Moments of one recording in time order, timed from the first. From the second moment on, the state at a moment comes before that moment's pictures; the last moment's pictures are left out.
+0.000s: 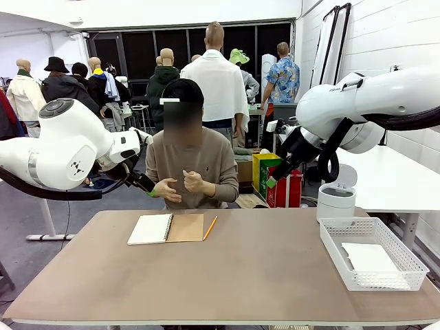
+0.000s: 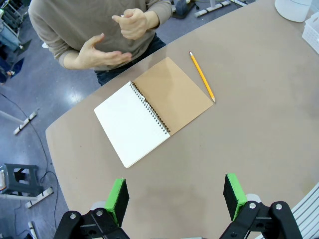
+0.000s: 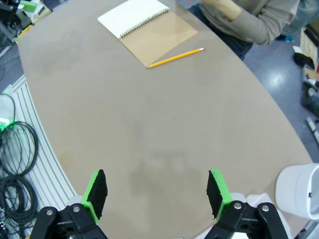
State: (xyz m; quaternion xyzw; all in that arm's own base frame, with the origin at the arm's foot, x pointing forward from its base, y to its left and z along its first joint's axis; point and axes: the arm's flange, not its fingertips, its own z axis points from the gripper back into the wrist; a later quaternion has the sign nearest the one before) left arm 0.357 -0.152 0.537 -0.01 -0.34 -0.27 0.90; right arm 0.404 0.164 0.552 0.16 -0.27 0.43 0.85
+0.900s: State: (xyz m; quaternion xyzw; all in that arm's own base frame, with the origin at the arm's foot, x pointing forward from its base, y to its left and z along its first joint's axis) left arm 0.357 -0.152 0.537 -0.01 -0.34 -0.27 0.90; right arm 0.404 0.164 0.552 0.16 -0.27 0.43 0.85
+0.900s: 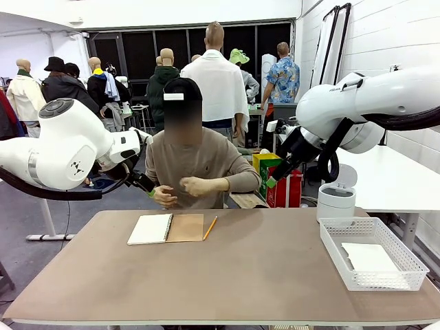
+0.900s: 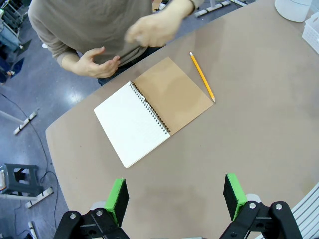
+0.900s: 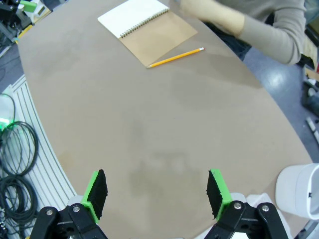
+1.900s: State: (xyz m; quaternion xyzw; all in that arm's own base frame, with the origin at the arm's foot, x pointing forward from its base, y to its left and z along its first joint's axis) left arm 0.357 -0.152 0.537 -0.01 -0.34 -0.27 0.90; right arm 0.404 0.164 0.552 0.16 -0.27 0.43 0.85
